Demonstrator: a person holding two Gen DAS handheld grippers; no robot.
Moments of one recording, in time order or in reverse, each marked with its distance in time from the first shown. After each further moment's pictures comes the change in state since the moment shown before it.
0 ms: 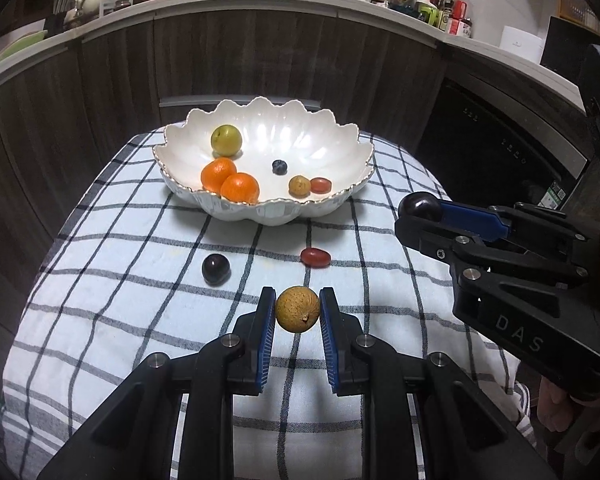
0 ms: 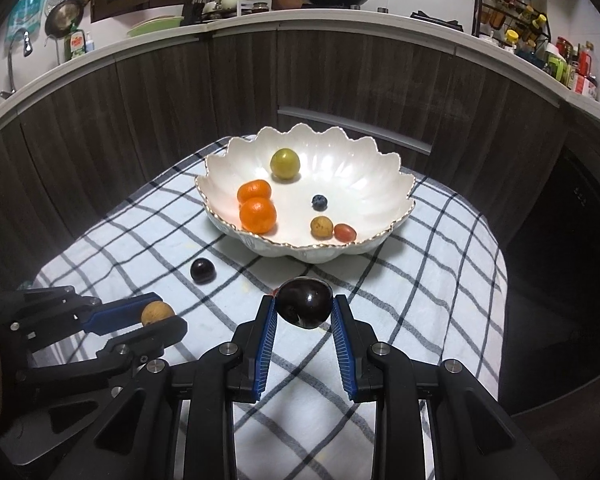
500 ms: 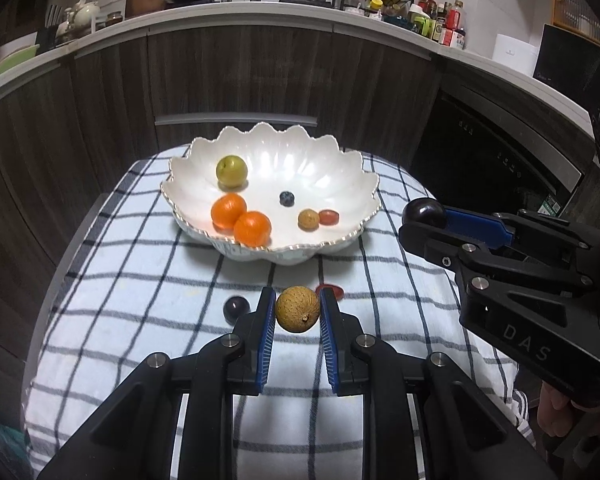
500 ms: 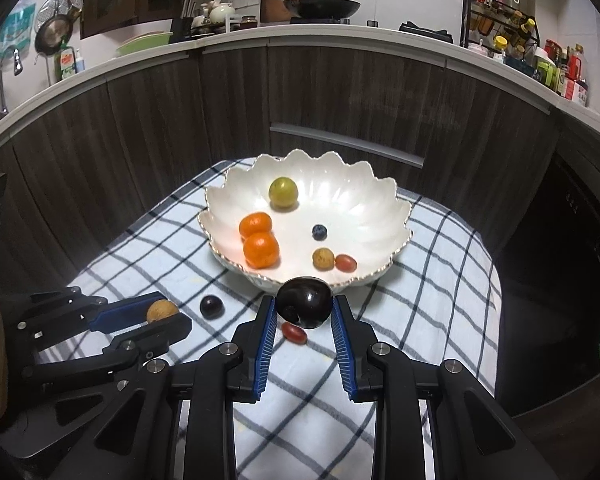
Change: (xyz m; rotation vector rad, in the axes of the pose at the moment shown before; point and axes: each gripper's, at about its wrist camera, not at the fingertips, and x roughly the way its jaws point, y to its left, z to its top) left arm -0.010 0.021 0.032 0.034 -0.030 -0.024; right arm -0.009 0.010 0.030 0.036 -0.036 -0.023
